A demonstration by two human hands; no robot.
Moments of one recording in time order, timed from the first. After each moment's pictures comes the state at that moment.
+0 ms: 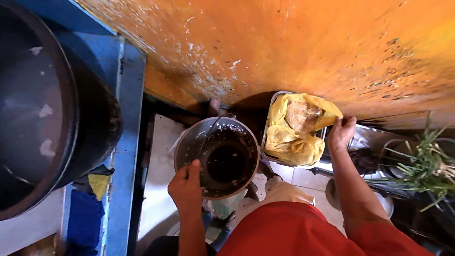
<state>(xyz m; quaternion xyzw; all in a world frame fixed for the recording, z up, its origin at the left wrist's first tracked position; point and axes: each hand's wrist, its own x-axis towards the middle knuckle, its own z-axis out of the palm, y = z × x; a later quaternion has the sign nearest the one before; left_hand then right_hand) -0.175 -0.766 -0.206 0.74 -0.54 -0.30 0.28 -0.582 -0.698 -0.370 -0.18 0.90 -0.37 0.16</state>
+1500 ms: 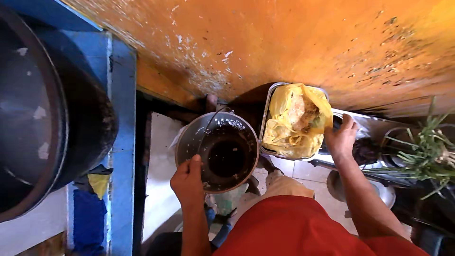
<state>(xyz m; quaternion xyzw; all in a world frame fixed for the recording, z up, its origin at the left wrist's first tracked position) -0.181 -0.763 -0.214 0.74 -0.55 -0.30 0.25 -0.563 -0.652 -0.337 -0.24 0.91 -0.24 0.23</state>
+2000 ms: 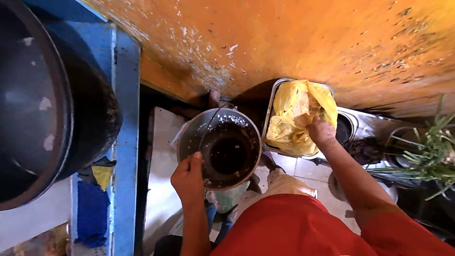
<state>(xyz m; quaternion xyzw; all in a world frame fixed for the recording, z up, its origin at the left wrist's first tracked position) -0.169 -0.757 -0.216 0.72 -0.55 -0.31 0.29 -0.541 -0.701 -0.369 -0.35 0.87 0.11 0.34</state>
